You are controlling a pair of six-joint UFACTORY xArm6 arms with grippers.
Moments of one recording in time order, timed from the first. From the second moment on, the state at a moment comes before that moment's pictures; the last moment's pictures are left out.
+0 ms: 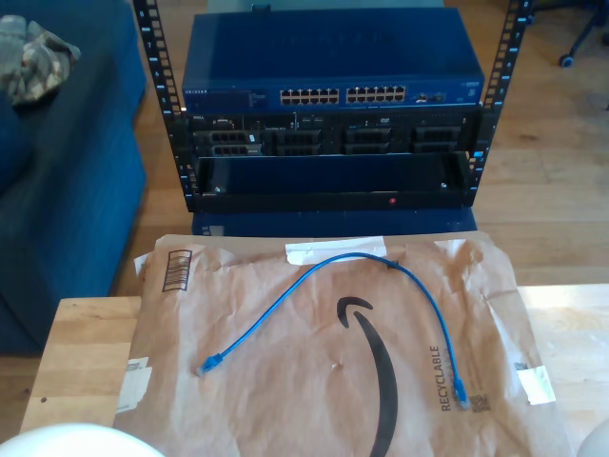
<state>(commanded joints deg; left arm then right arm) 94.8 -31.3 -4.4 7.7 59.6 -5.8 -83.5 -38.1 0.3 0.0 48.4 1.6</state>
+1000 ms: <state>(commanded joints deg) 94.9 -31.4 -4.7 7.7 60.2 -6.0 -83.4 -40.4 -0.7 0.0 49.3 2.2</state>
